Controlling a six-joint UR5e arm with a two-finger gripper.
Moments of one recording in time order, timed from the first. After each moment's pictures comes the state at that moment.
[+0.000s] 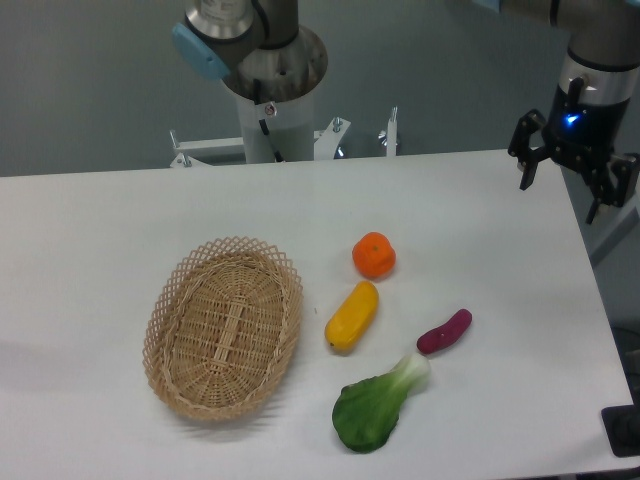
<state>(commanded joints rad) 2.86 -1.83 -1.39 -1.26 1.39 1.68</state>
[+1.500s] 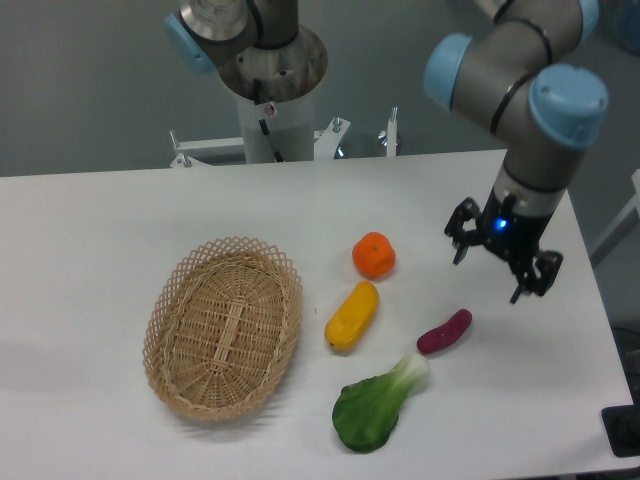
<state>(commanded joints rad) 2.69 -2.06 -1.46 -1.12 1.39 1.47</state>
